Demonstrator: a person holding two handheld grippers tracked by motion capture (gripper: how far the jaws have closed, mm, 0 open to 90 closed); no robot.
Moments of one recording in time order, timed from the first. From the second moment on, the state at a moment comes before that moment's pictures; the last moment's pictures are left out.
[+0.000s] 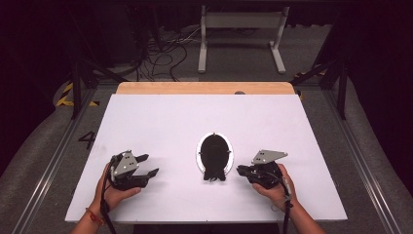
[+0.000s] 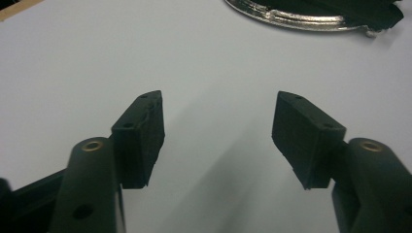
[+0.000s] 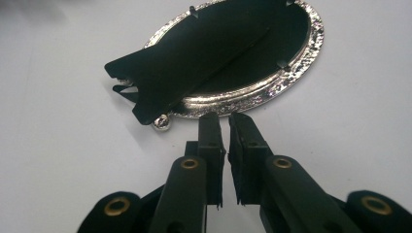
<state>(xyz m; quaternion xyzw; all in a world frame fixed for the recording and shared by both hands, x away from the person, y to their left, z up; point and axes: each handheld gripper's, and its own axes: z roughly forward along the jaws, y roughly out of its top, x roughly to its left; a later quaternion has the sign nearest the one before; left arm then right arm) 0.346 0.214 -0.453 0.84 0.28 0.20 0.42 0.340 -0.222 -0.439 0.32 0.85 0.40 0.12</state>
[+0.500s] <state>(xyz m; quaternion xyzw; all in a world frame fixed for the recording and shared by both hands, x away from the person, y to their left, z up) 0.352 0.213 -0.457 0.84 0.30 0.19 0.41 0.333 -0.197 -0.448 0.28 0.89 0.36 0.07</state>
